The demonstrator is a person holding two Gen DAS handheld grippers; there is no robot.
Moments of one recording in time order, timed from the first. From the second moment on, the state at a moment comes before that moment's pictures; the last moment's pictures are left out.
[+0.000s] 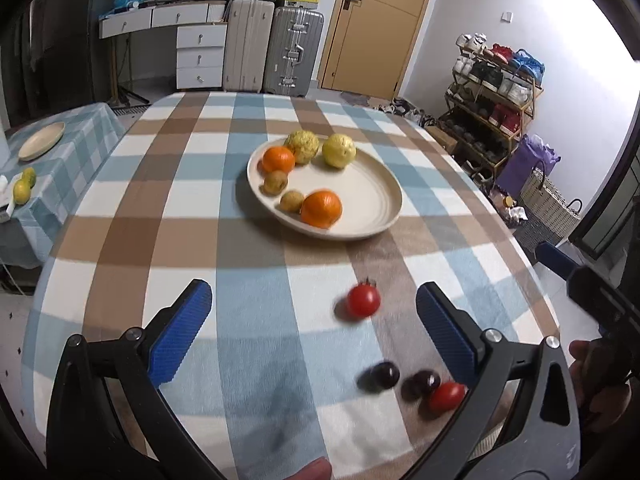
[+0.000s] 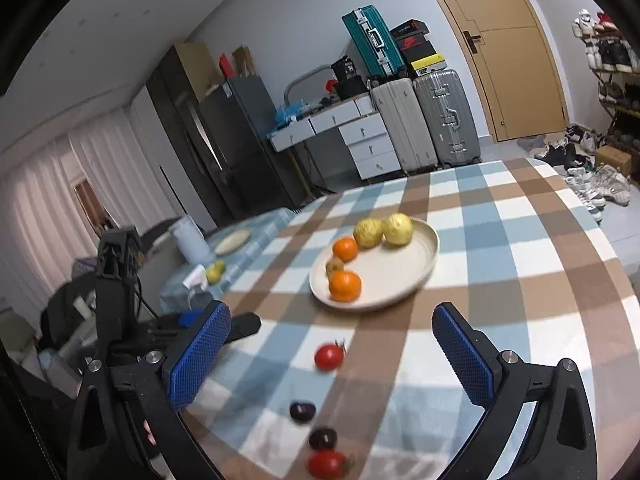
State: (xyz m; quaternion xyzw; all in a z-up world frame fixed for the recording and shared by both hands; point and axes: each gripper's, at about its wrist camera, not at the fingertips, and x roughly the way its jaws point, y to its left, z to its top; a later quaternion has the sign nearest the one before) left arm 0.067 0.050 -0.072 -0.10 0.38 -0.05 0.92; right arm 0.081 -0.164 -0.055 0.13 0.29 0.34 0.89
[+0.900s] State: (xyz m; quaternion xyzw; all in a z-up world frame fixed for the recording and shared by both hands) left arm 0.030 0.057 -0.104 -0.11 0.40 -0.05 0.91; right arm 0.016 -0.137 -0.132 0.08 0.37 0.32 0.87
